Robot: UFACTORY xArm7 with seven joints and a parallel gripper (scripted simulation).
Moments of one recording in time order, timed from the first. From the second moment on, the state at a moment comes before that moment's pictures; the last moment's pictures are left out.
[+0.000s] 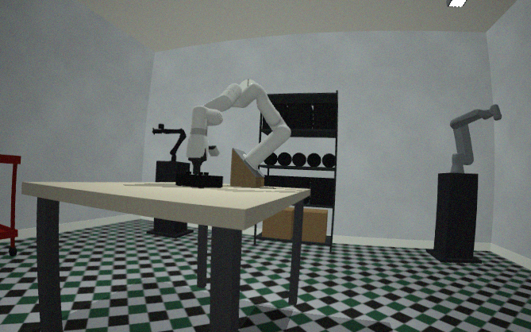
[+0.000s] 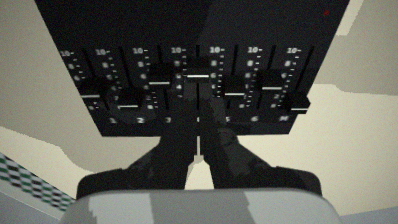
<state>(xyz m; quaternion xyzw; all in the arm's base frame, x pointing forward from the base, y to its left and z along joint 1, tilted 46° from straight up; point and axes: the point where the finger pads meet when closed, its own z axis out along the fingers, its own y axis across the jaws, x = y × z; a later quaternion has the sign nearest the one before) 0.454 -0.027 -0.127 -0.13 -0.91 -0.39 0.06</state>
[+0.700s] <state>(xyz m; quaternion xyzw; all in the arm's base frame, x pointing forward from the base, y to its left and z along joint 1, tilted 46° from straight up) 0.459 -0.030 -0.126 -0.13 -0.91 -0.39 0.06</state>
